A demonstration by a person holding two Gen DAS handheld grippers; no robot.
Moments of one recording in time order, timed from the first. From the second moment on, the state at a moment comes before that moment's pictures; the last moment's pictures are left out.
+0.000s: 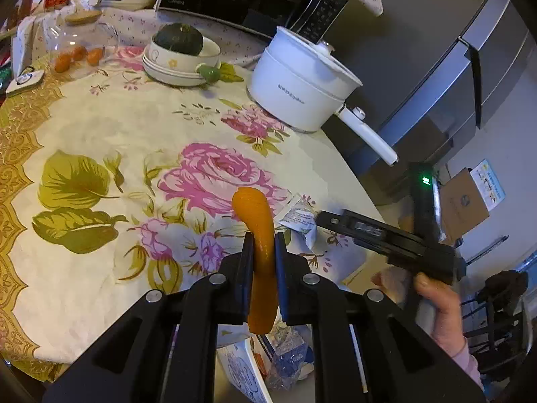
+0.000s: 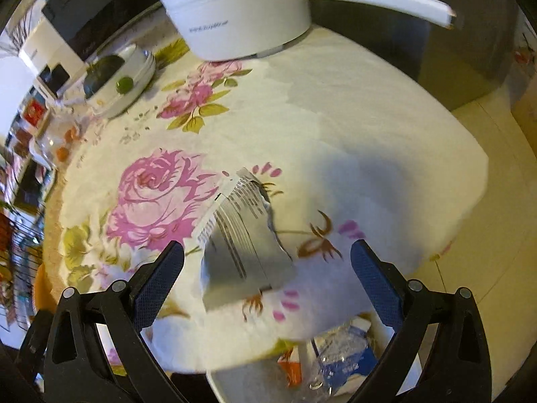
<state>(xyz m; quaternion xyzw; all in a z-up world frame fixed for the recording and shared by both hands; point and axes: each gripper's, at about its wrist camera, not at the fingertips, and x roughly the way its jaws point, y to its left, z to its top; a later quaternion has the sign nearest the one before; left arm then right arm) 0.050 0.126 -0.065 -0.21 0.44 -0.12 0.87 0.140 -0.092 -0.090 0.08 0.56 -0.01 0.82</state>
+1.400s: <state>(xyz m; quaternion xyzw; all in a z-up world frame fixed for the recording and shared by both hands) 0.044 0.113 -0.058 -0.22 0.43 -0.15 0.86 0.038 -0.114 0.006 0.04 0.43 0.03 0.90</state>
